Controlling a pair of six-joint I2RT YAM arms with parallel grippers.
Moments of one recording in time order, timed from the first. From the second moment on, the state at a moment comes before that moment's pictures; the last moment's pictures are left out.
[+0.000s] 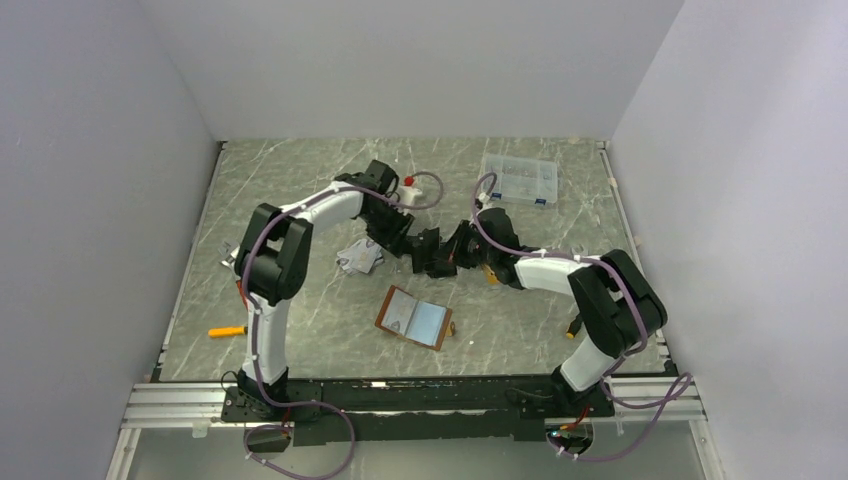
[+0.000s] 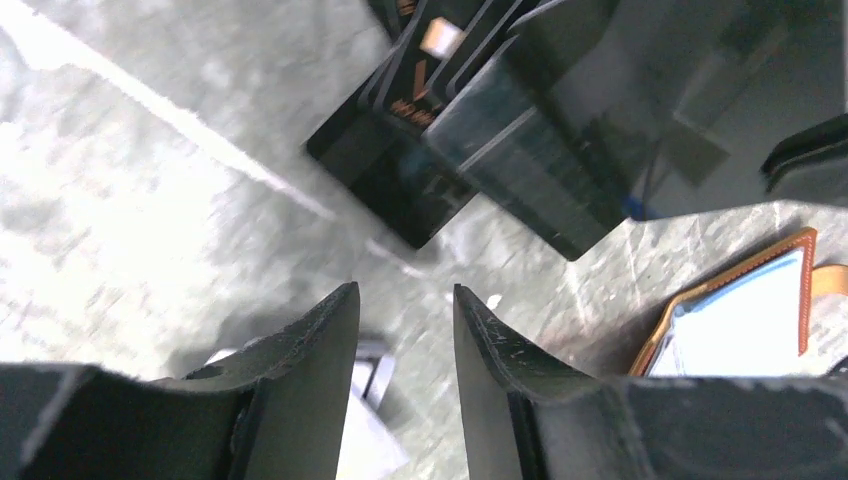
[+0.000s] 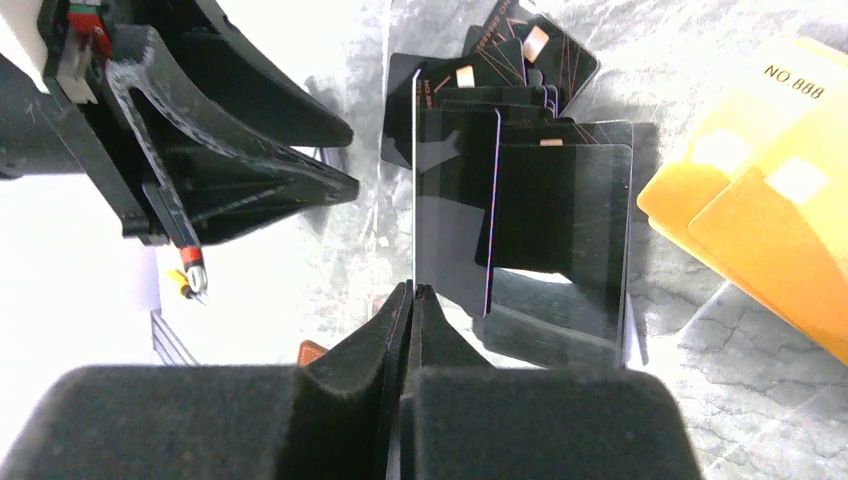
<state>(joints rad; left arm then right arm) -0.50 2.08 1.56 -0.69 0.35 0.22 0.51 1.64 0.72 0.32 -0.28 0.81</state>
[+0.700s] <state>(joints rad) -0.31 1.87 1.59 -0.73 0.92 0.04 0.47 1.33 0.57 0.48 -0.53 0.79</state>
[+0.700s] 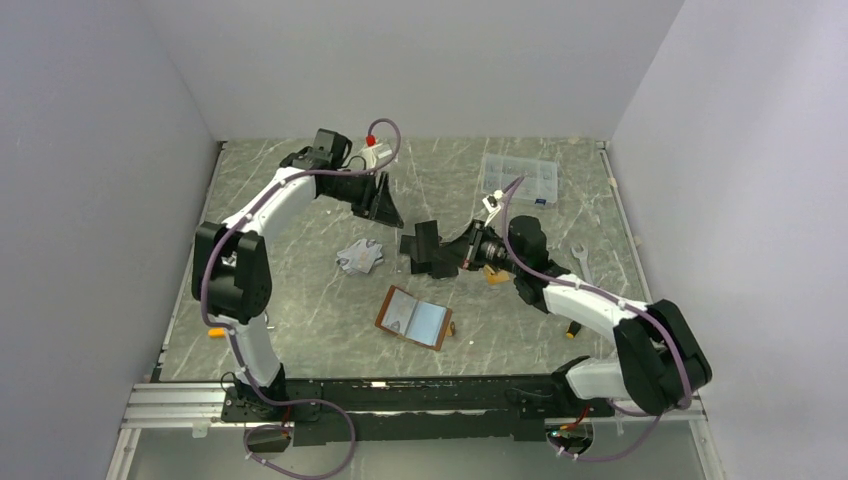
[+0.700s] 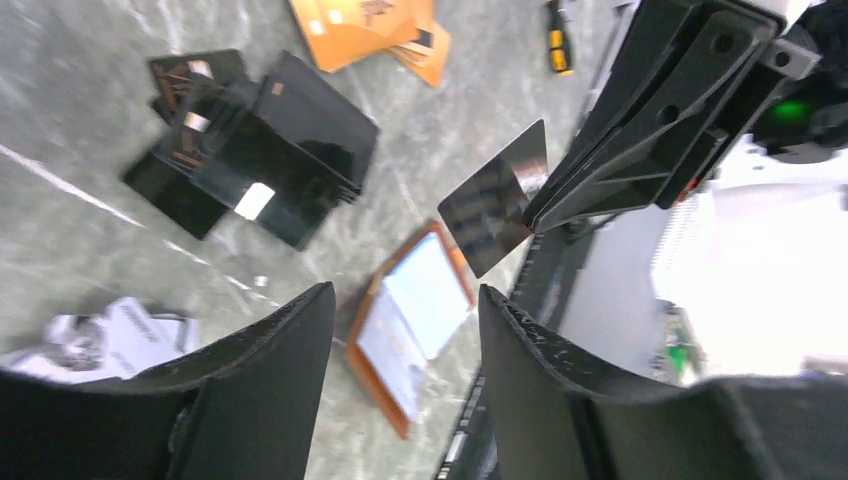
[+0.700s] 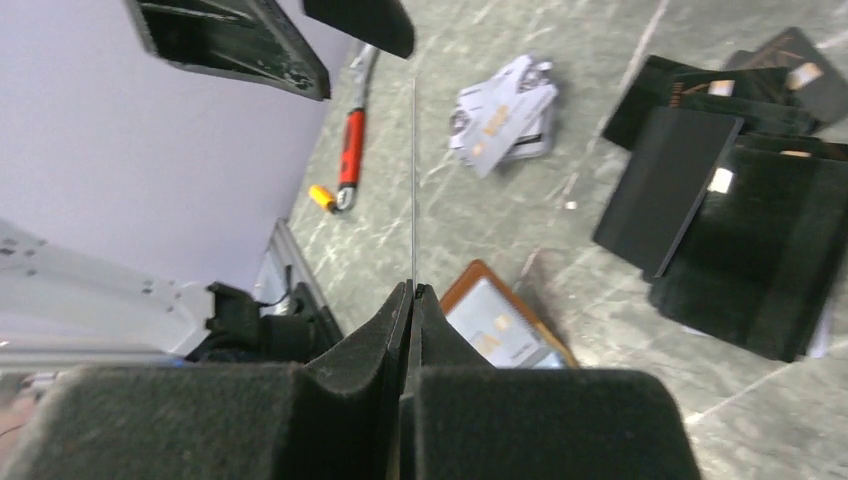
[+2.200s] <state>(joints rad) -0.34 1.42 1.41 -0.76 0.90 0.02 0.46 1.11 0.72 0.40 -0.68 0.78</state>
